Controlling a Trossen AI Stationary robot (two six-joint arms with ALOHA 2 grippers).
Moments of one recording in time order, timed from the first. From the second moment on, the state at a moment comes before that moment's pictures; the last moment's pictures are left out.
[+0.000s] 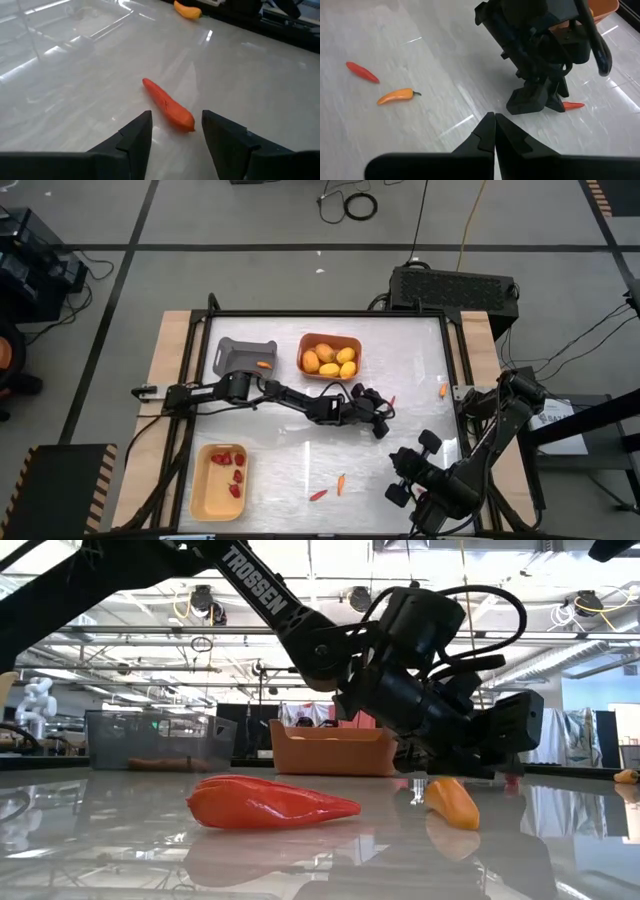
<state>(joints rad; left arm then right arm) -0.07 2.53 1.74 0.35 -0.34 -0.36 0.89 1.75 1.47 -1.34 0.73 1.50</state>
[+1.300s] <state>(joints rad) -0.09 2.47 1.86 -0.09 -0.31 -0.18 0.89 1.75 1.47 -1.31 0.73 1.48</state>
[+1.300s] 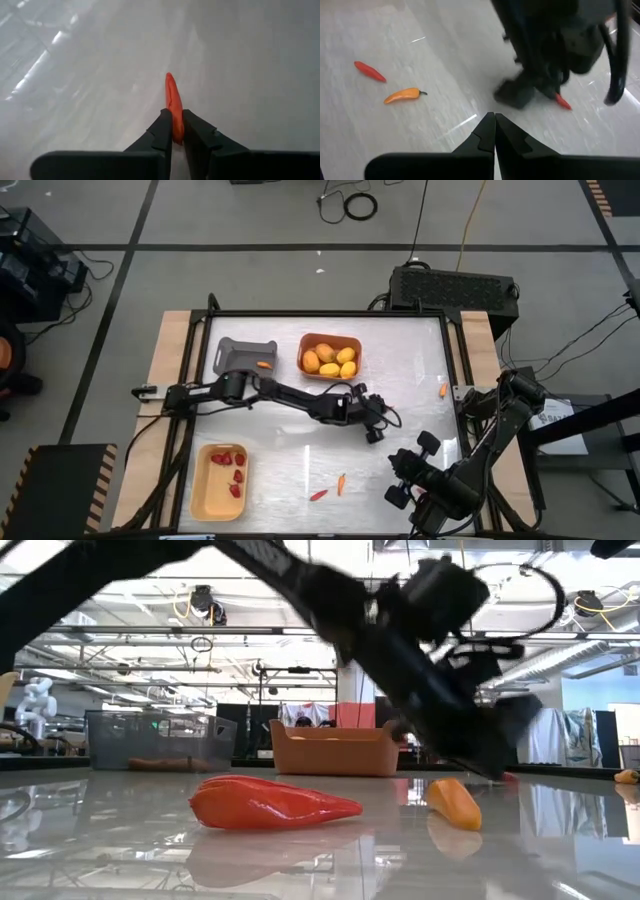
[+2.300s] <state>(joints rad) 0.12 1.55 1.61 -1.48 -0.42 -0.10 0.89 1.75 1.47 -1.18 0.73 1.43</state>
